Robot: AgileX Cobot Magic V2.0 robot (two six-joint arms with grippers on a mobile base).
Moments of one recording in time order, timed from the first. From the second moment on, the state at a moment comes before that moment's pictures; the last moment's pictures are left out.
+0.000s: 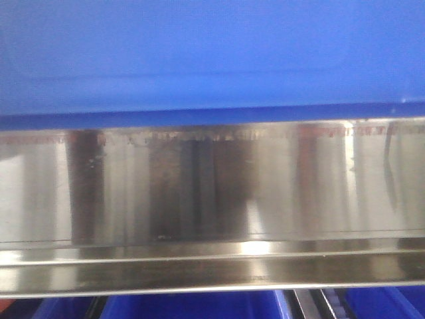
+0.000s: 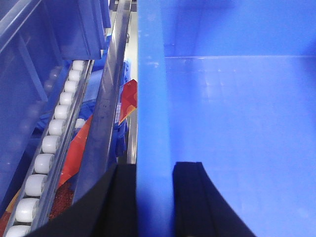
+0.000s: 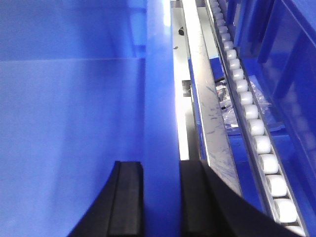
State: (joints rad) left arm -0.98 1.17 -1.44 0.87 1.30 -1.03; right arm 1.12 1.22 -1.48 -0.68 1.24 0.88
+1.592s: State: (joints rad) left arm -0.48 1.47 -1.61 0.39 0.98 -0.71; right arm 0.76 1.44 -1.57 -0.47 0.97 0.81
